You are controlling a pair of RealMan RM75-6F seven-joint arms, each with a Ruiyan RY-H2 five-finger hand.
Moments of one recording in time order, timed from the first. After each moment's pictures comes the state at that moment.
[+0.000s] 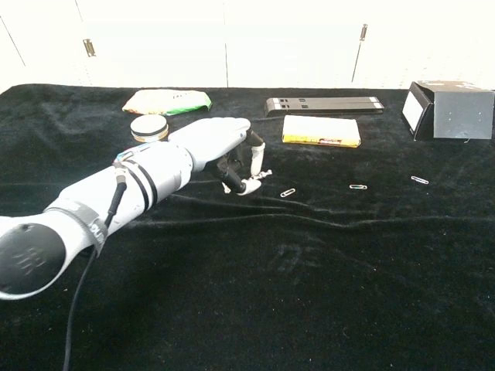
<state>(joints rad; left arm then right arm) -0.94 -1.92 -0.27 -1.14 1.17 0.94 0.30 0.00 -1.02 0.04 -1.53 -1.50 1.50 0.30</state>
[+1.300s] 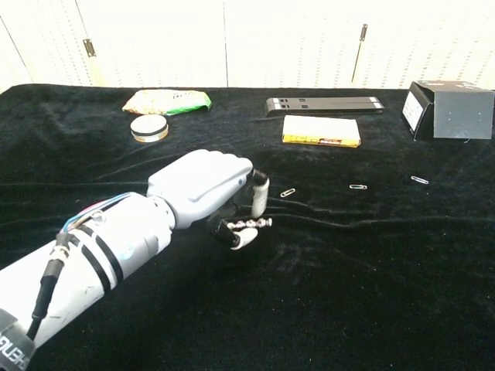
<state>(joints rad) -0.76 -1.91 -0.13 -1.46 1.20 1.13 0.62 -0.03 -1.00 0.01 -1.51 -1.61 1.61 0.35</state>
